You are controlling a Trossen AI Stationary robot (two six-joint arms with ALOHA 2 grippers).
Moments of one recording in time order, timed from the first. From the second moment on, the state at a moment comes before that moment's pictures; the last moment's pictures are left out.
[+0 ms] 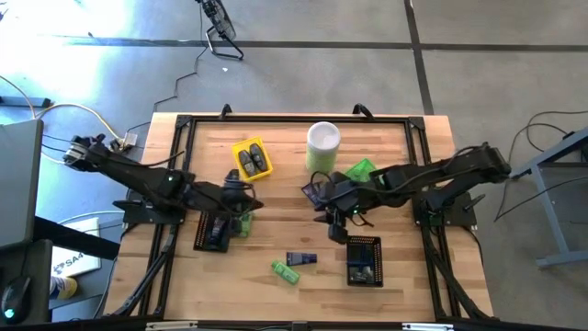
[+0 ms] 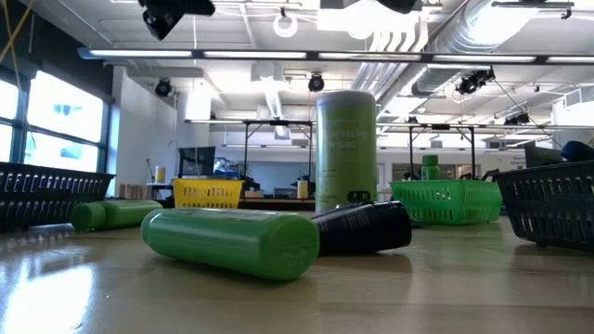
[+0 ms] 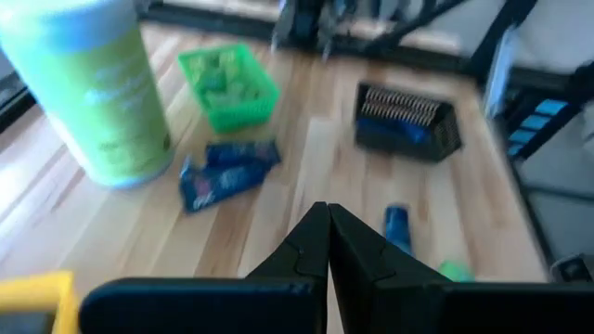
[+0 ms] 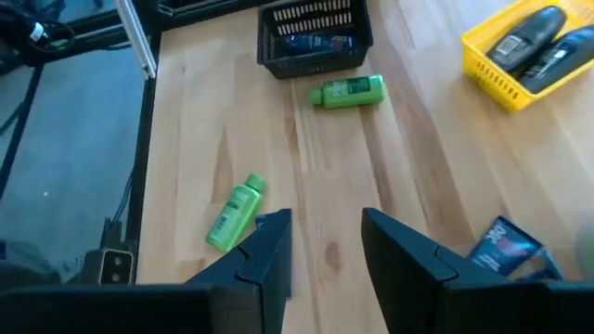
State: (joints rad) left arm -0.33 1.03 0.86 -0.28 -0.38 -0.34; right arm 0.26 1.50 1.42 -0.67 0.10 0.42
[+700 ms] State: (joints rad) left arm -0.33 0.90 0.74 -0.29 -0.25 -0.37; right arm 0.39 1.80 1.42 -0.57 0.04 0.61
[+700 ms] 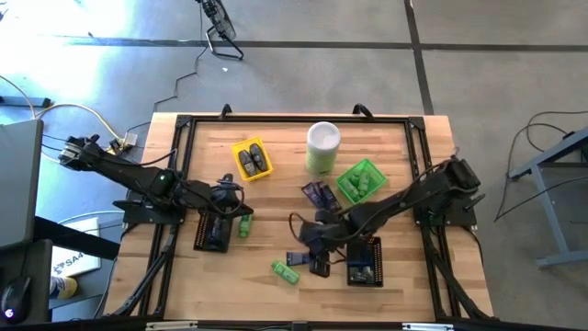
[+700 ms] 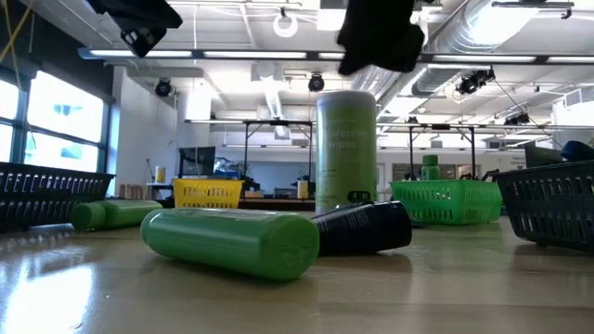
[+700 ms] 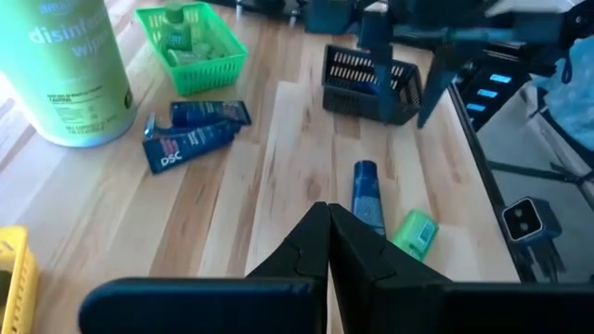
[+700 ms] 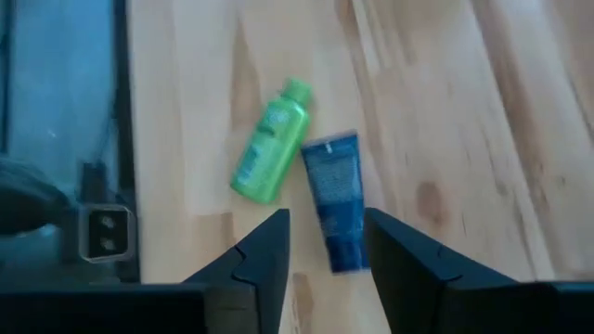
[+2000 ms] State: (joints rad) left arm -0.33 0.90 0.74 -0.29 -0.26 -0.37; right arm 0.40 1.89 1.20 -0.32 0.08 0.60
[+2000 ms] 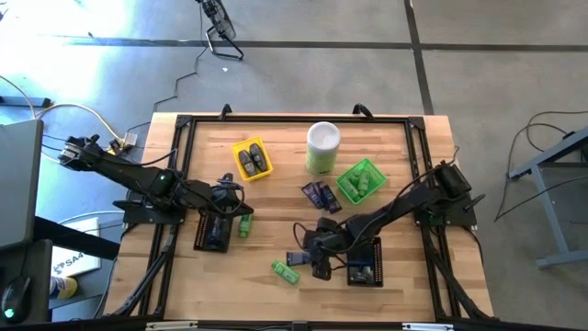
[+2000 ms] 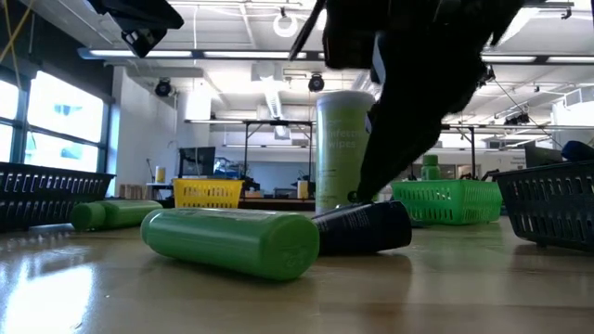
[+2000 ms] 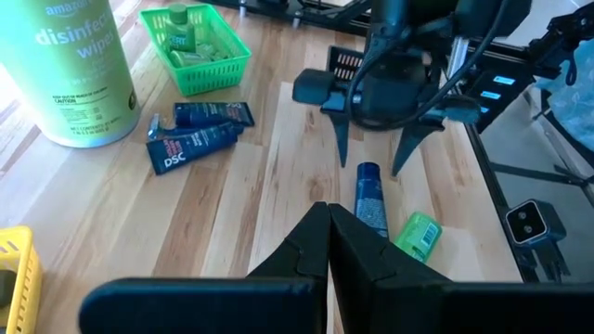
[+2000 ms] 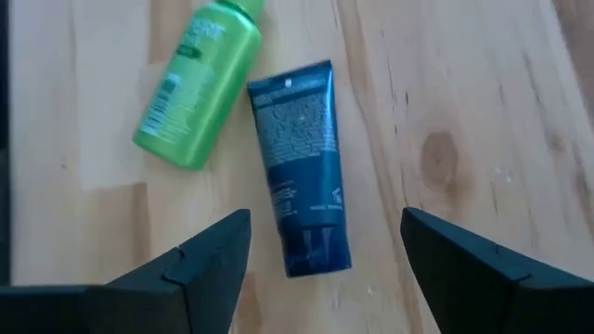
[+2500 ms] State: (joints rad) left arm -0.33 0.90 0.74 -0.30 -0.26 -0.37; right arm 0.42 1.97 1.20 -0.26 0.05 0.60
